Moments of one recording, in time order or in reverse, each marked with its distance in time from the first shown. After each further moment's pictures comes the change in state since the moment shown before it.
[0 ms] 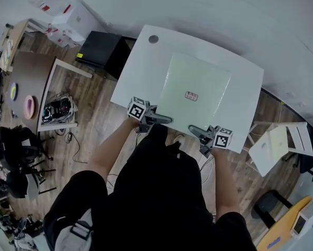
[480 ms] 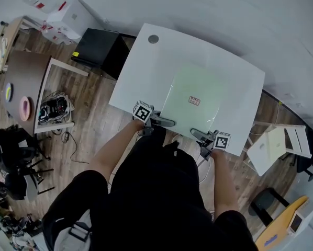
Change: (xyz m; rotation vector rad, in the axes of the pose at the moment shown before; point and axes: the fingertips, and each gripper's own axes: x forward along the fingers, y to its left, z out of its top) left arm 0.000 0.049 -0.021 -0.212 0.001 -0.003; right arm 0.003 -0.049 -0.020 0.185 0.000 -0.034
